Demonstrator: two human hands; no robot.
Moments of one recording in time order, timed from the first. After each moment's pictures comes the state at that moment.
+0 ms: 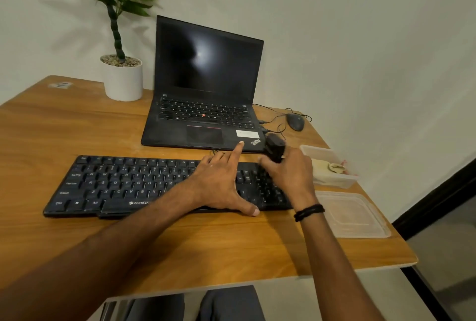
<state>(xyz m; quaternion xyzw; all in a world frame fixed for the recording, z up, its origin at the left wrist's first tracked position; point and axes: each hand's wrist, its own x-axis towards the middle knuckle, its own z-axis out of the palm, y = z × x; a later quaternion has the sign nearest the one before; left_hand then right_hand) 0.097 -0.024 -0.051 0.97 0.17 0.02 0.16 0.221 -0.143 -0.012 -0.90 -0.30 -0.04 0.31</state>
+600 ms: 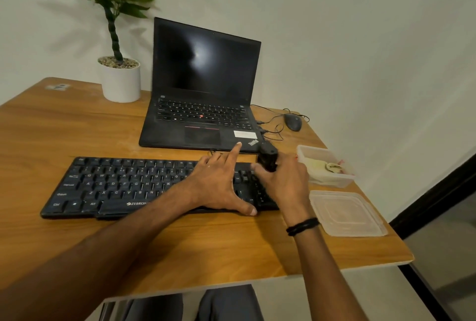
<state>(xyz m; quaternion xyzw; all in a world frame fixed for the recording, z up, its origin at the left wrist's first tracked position) 0.099 -0.024 -0.054 0.97 0.17 0.02 0.16 0.197 -0.155 -0.014 -0.90 -0.31 -0.07 0.30</state>
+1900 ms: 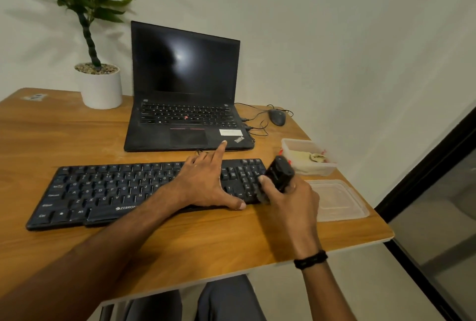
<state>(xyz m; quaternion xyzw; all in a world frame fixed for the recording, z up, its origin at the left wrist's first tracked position) 0.100 -0.019 -0.055 0.97 0.17 0.03 0.15 0.177 -0.218 -0.033 -0.88 -0.25 -0.04 0.41</state>
